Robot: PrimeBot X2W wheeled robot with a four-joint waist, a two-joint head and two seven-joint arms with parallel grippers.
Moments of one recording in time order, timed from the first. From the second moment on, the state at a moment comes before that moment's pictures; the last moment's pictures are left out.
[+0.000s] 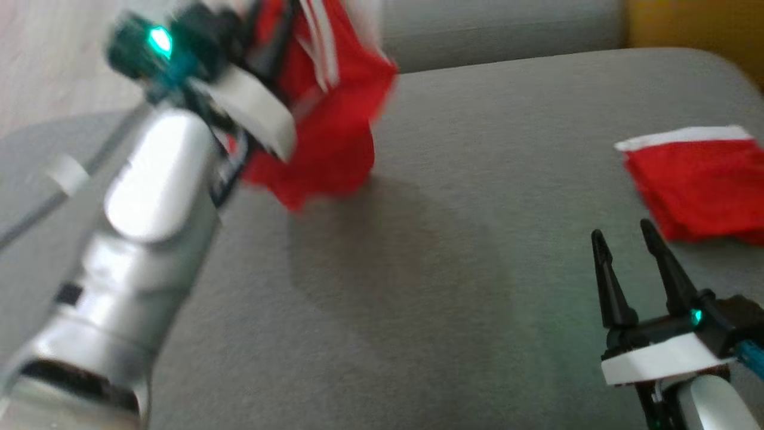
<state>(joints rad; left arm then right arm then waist) -0.96 0.19 -0.60 0.63 -0.36 -0.13 -0.09 0.01 -0.20 0.12 0.11 0.21 0.12 -0.26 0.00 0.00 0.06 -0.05</state>
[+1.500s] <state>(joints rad) 0.07 0.07 -0.31 0.15 -0.22 0.13 -0.25 0.17 -0.10 0.04 0.15 0.20 0.12 -0.26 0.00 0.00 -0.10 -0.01</state>
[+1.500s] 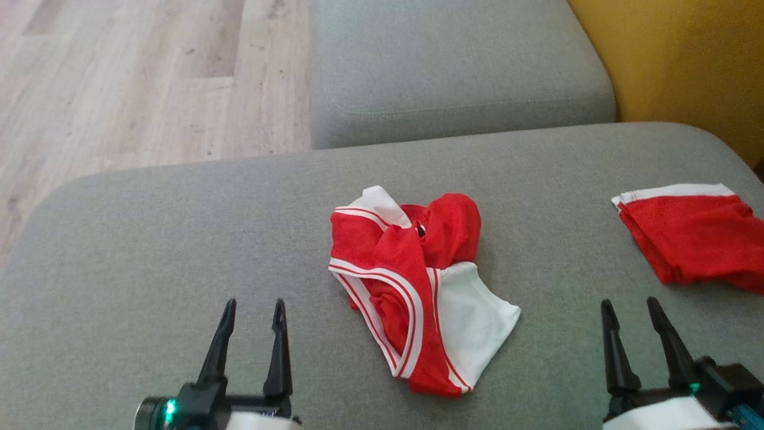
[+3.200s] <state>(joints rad) 0.20 0.06 -0.42 0.20 -0.26 0.00 -0.25 0.23 -0.11 0.05 0.10 0.21 0.12 -0.26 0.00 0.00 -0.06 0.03</state>
